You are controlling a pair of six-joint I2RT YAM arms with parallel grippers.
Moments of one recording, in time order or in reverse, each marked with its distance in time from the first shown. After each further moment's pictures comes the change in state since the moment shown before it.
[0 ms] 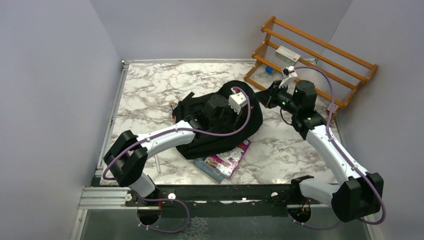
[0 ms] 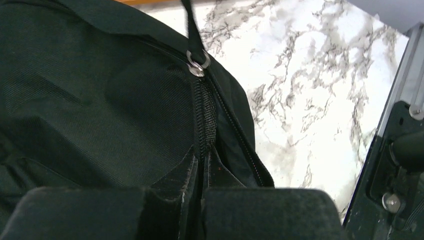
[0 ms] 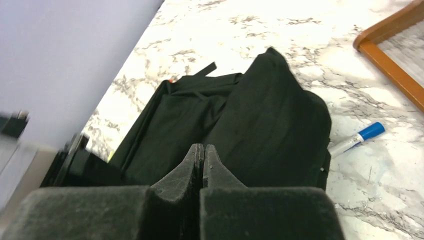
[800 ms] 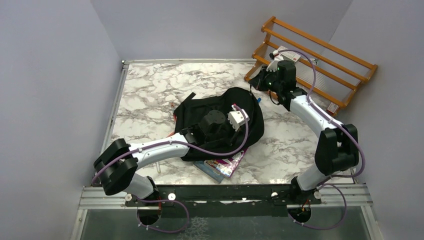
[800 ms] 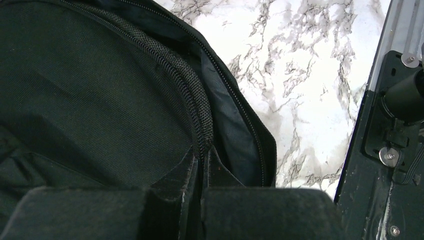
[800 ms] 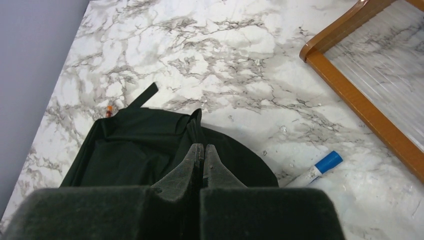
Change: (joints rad) left arm -0.109 -0.121 -0.192 0.073 -0.025 0.092; right arm 0.001 0.453 0.309 -0.035 0.188 -0.031
